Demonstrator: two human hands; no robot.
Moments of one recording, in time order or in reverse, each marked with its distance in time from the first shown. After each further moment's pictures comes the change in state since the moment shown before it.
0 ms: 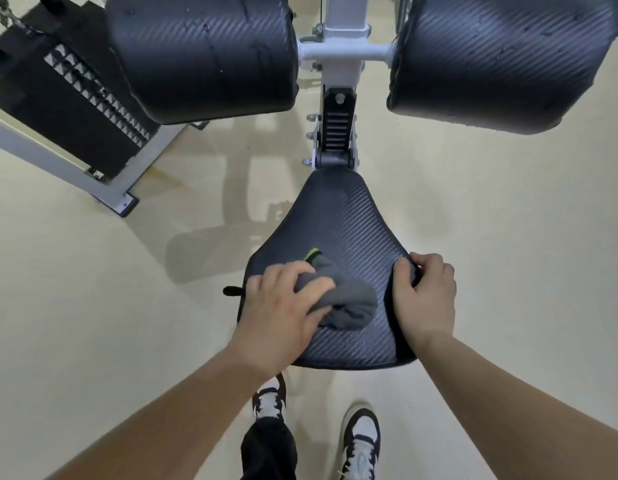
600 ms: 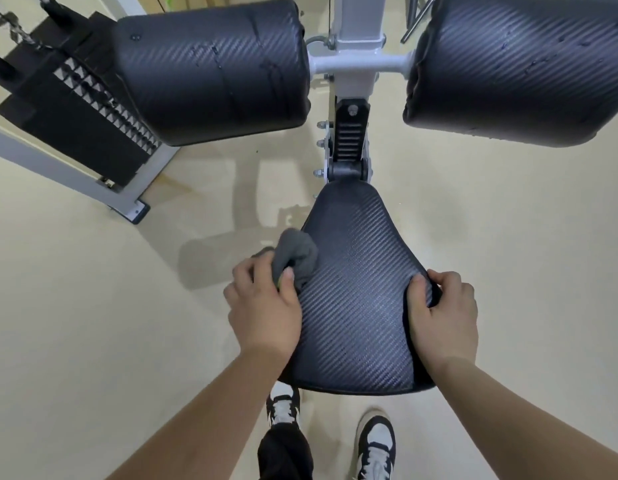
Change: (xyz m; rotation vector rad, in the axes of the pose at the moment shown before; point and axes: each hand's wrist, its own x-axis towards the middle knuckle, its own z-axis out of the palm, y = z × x) left_hand 0.031 -0.016 -0.007 -0.285 0.067 -0.830; right_hand 0.001 -0.001 0.002 -0.043 -0.001 0.039
